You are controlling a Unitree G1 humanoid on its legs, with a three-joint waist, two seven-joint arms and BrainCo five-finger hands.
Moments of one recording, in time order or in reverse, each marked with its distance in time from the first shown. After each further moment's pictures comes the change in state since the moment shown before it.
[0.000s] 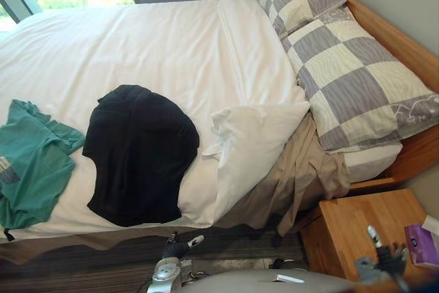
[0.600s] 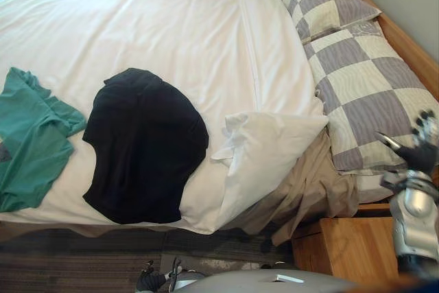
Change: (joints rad) left arm 0.172 0.098 -0.035 -0.052 0.044 -0.029 0.000; right arm -0.294 -0.304 0.174 -0.423 -0.452 0.235 0.094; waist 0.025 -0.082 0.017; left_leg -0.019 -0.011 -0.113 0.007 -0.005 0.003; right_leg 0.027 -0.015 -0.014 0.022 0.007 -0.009
